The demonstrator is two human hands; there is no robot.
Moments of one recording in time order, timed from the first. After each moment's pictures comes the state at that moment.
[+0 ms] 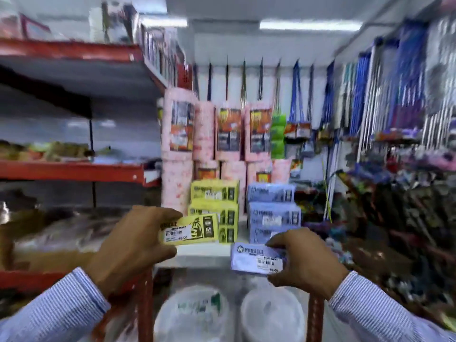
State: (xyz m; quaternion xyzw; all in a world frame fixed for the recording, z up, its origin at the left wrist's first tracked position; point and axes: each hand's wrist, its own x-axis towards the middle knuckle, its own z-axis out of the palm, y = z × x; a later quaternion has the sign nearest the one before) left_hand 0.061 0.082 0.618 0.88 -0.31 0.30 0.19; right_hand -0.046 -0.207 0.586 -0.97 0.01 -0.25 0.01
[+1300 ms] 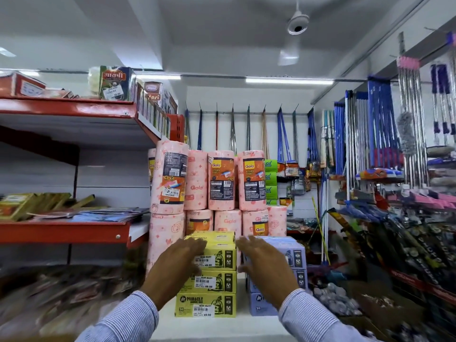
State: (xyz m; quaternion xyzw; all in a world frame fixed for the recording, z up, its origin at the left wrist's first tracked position) left_hand 0.176 -0.011 0.632 0.84 -0.40 0.30 0.21; right_hand 0.073 -0.199 0.631 -0.91 -0.02 -0.41 0.00
